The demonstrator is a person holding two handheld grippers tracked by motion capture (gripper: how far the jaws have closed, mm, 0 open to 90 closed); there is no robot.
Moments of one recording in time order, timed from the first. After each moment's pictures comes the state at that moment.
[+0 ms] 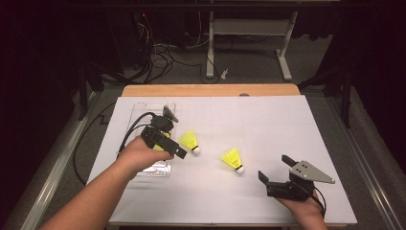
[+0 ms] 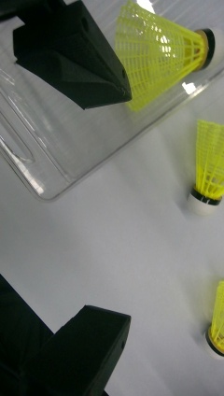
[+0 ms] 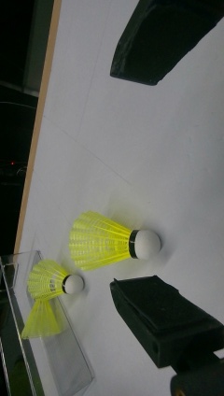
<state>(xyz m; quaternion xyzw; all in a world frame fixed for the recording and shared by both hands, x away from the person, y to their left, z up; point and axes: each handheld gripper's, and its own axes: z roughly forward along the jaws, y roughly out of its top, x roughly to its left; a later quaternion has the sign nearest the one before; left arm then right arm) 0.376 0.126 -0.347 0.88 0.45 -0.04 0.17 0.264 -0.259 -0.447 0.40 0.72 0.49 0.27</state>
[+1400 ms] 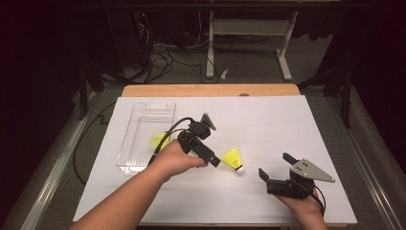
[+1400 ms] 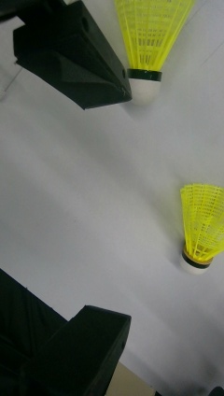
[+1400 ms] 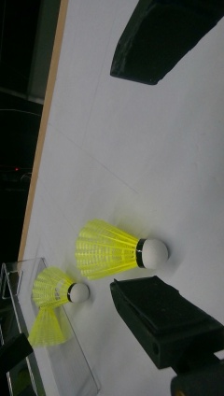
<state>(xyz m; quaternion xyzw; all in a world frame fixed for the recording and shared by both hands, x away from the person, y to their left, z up) 0.372 0.040 -0.361 0.91 0.38 -0.07 0.18 0.268 -0.260 -0.446 0.41 0.72 0.49 0.28</state>
